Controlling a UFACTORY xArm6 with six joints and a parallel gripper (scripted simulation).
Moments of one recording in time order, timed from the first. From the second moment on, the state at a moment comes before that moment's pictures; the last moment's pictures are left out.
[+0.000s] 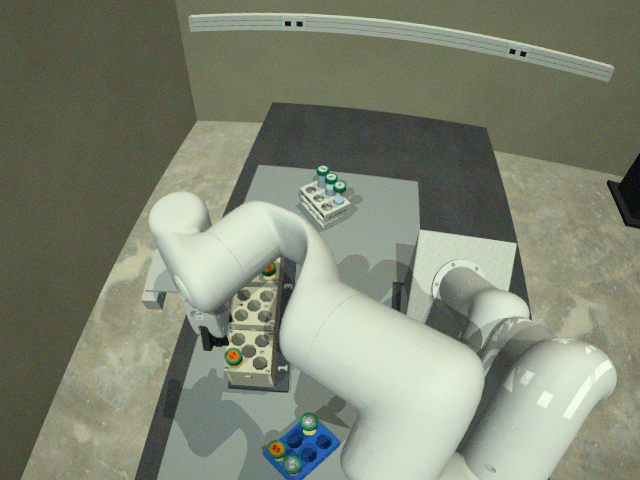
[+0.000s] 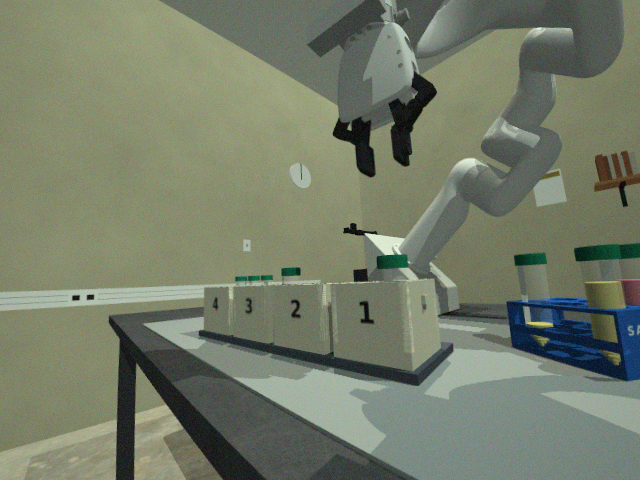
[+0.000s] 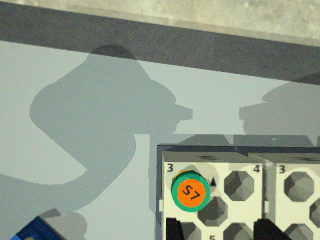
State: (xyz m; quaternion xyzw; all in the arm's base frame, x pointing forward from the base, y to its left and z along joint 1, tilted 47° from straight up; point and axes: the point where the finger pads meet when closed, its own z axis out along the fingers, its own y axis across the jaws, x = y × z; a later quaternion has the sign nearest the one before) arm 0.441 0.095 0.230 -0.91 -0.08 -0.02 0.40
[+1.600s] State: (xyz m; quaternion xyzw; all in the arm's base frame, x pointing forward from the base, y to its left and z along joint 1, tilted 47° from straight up) arm 0.340 0.182 0.328 -0.88 0.27 0.13 0.38
